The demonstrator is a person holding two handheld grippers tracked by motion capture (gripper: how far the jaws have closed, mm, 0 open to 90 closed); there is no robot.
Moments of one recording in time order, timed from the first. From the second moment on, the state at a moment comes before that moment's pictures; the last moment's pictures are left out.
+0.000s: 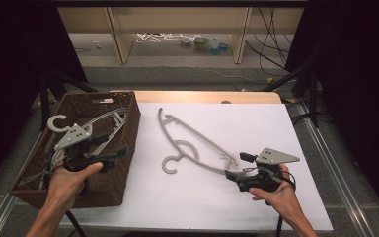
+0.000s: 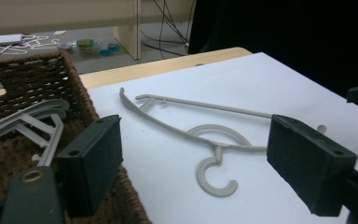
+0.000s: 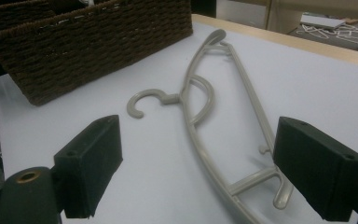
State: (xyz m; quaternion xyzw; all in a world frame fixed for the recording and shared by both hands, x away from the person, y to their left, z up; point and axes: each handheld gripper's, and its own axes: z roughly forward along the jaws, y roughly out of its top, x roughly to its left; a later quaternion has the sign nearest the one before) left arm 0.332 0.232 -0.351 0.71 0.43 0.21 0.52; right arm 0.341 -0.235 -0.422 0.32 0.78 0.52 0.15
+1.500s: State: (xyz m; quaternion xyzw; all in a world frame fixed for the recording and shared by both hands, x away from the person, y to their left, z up) left arm 0.304 0.173 -0.424 0.72 0.33 0.21 0.57; right arm 0.338 -0.226 -0.425 0.30 0.78 0.52 0.13
